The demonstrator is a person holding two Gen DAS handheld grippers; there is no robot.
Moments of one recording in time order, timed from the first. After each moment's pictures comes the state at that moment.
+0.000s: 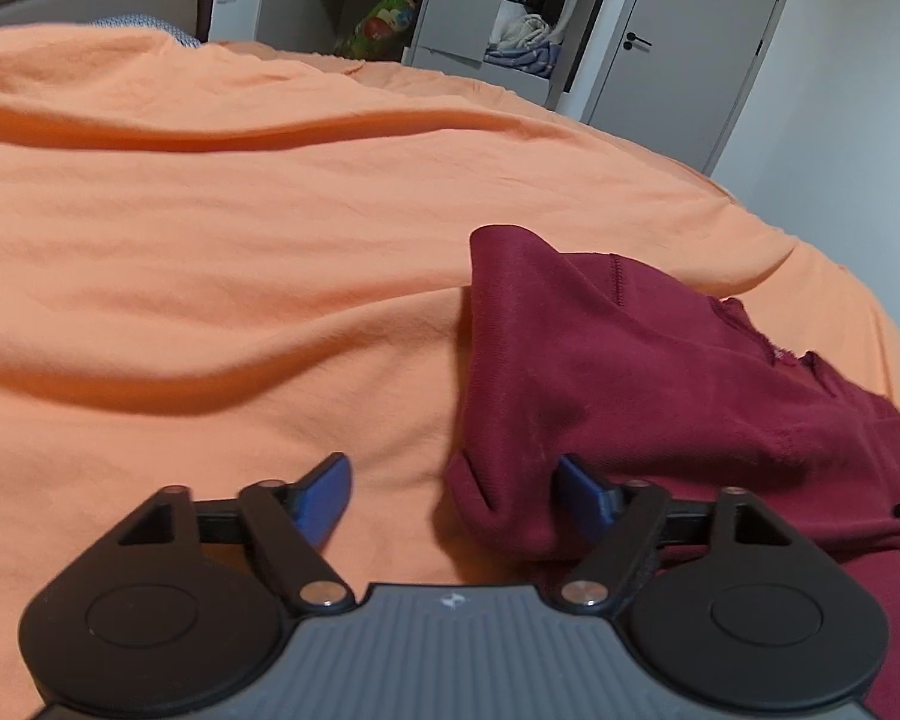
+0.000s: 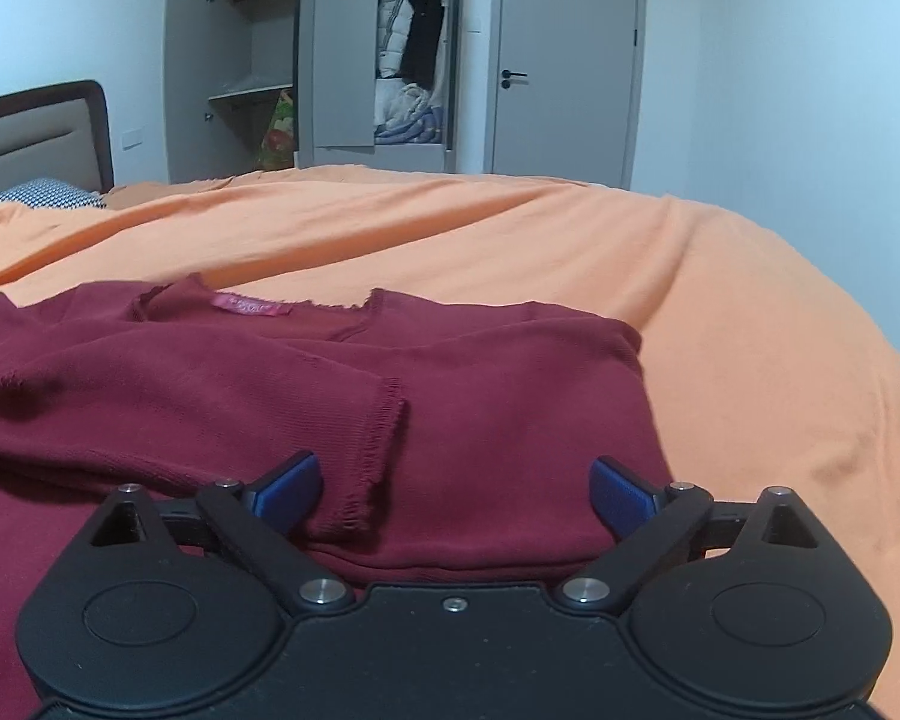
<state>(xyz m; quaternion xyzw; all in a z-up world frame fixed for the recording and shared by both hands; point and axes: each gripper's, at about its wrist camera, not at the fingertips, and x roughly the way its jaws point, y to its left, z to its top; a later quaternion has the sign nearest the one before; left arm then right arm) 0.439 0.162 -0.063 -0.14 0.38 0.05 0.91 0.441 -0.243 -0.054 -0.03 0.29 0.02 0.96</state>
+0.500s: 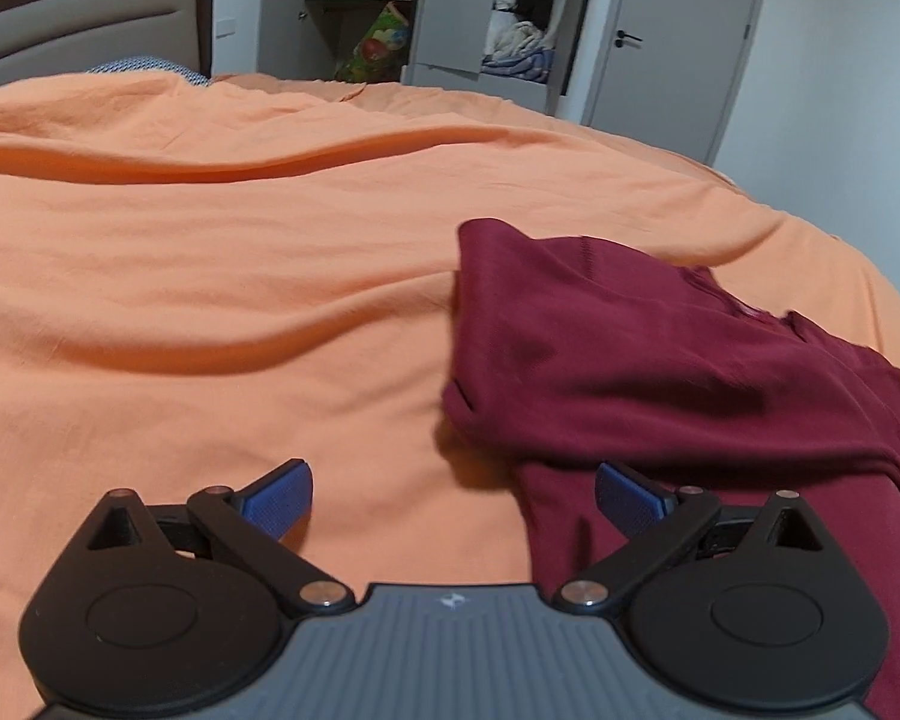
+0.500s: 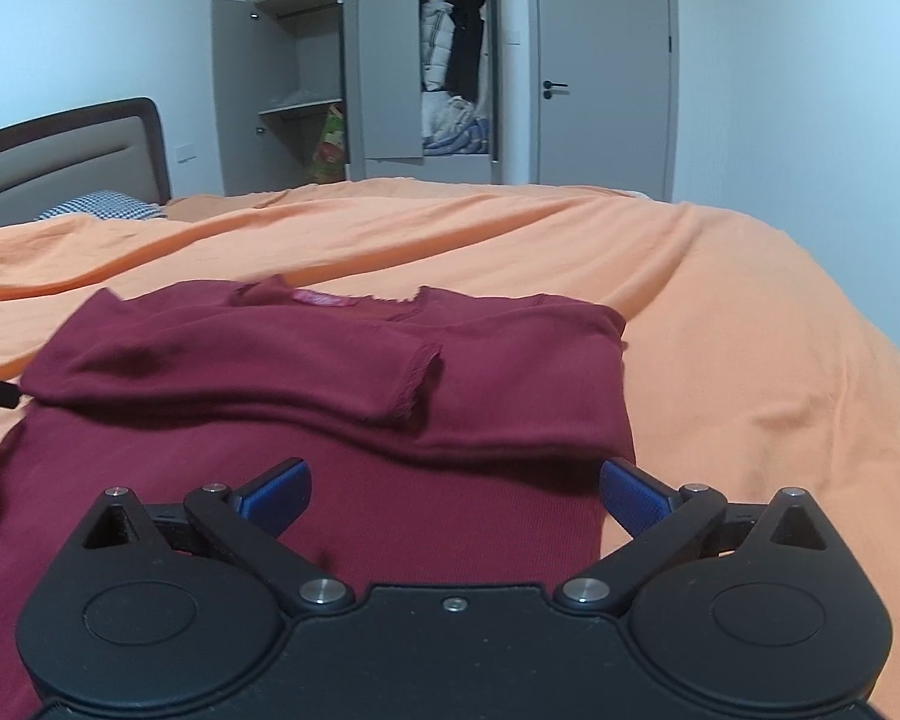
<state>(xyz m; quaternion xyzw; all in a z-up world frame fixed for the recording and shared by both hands) 0.384 0.140 -0.039 -0.10 0.37 0.05 0.92 0.356 -0.264 -0.025 -0.02 0.28 0.08 0.96</state>
